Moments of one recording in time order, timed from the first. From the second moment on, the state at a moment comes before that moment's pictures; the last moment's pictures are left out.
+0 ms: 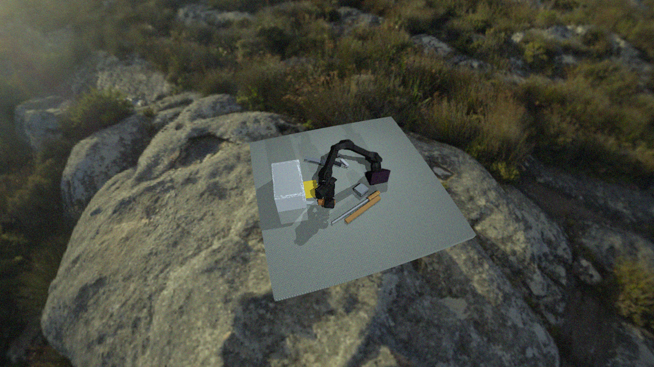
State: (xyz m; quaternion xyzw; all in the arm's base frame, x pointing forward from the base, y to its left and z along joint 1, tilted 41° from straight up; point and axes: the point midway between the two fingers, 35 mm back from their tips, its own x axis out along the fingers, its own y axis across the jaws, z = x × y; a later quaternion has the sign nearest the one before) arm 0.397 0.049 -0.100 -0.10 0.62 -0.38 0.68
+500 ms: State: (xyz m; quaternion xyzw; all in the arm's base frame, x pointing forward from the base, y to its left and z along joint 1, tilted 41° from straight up) arm 0.410 0.044 -0.097 -0.10 0.62 -0.38 0.68
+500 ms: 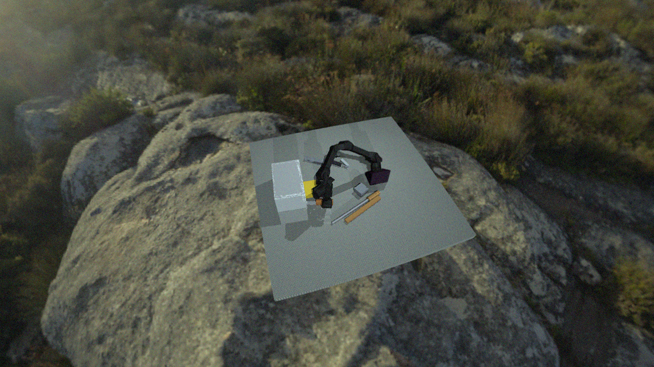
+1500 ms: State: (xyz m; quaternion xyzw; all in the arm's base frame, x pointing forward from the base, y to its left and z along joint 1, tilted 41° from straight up) arm 0.405 0.027 -0.084 -0.10 0.62 -0.38 0.68
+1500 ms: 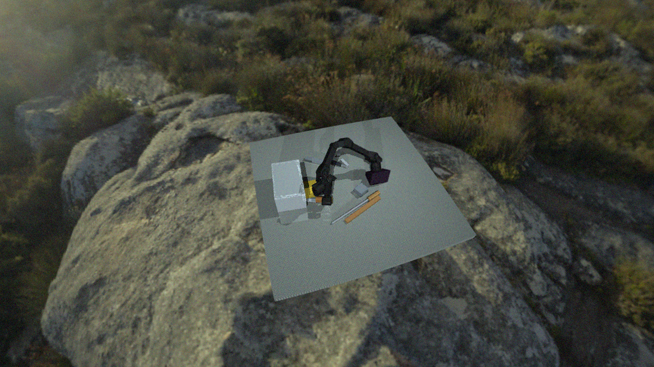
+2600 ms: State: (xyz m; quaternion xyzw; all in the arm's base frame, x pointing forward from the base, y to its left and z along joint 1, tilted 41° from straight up) arm 0.387 0.032 -0.088 -0.10 0.62 -0.38 0.68
